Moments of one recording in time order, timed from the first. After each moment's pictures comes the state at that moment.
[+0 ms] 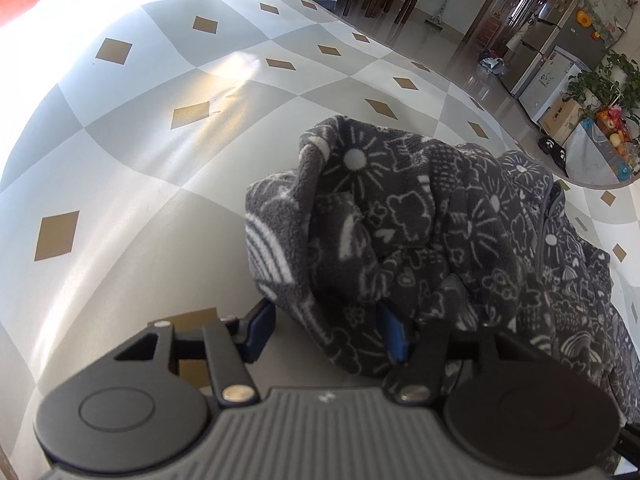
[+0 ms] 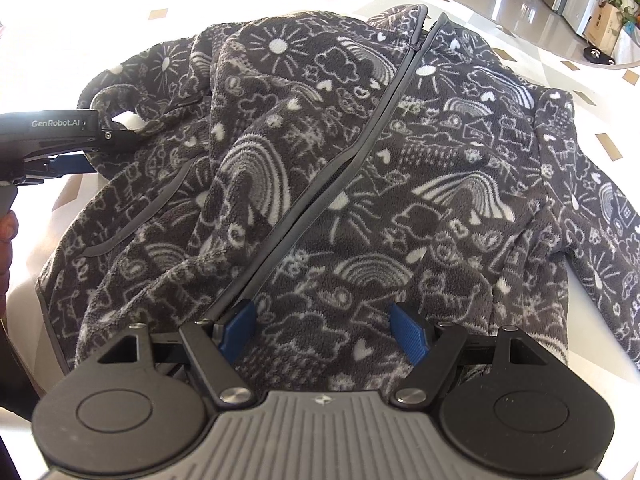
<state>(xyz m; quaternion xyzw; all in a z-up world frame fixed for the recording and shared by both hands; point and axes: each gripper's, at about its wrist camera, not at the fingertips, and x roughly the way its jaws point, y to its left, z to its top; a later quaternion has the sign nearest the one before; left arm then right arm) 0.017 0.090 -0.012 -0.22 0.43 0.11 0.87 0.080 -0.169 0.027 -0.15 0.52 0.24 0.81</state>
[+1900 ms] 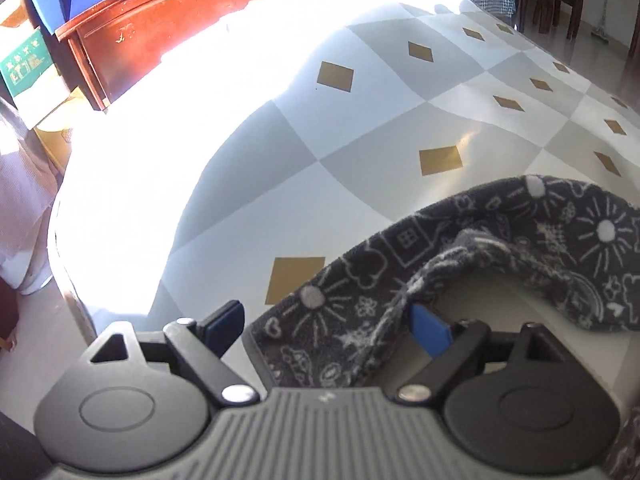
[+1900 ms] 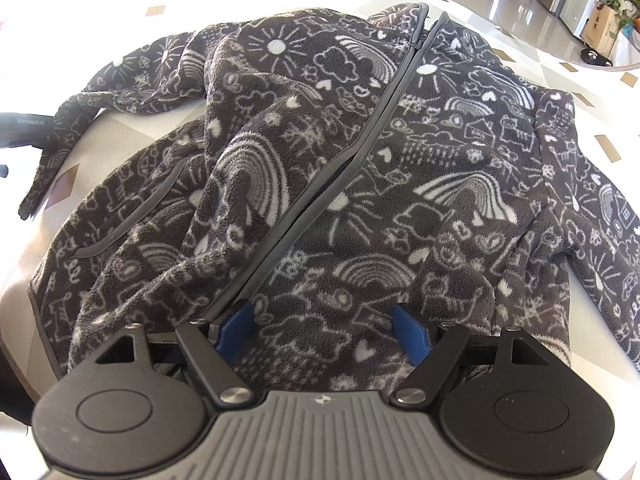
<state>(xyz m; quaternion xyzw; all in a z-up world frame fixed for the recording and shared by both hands) 0.003 0.174 -0.001 -0.18 0.44 0.37 0.80 0.077 -0.160 0.022 -0.15 0.52 0.23 0.81</state>
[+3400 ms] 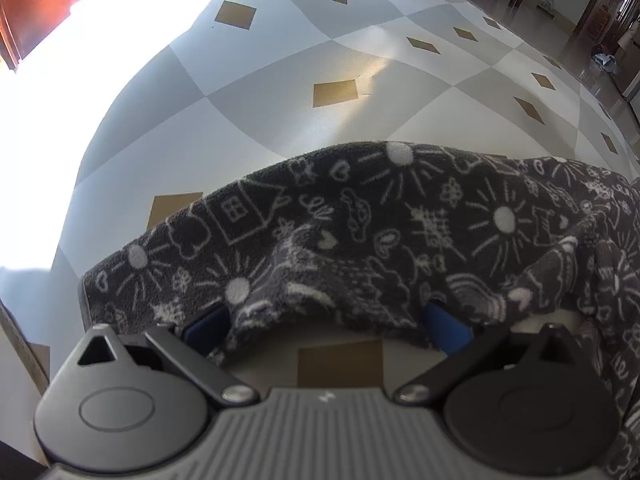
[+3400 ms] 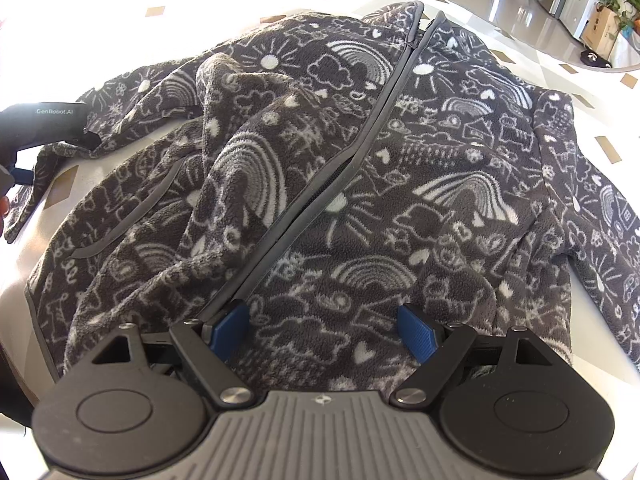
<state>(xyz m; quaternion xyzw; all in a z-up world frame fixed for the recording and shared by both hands) 0.025 0.147 -0.030 -0.22 0.50 0.25 0.80 0.072 -0.156 0.014 -0.15 0.51 0.23 0.81</state>
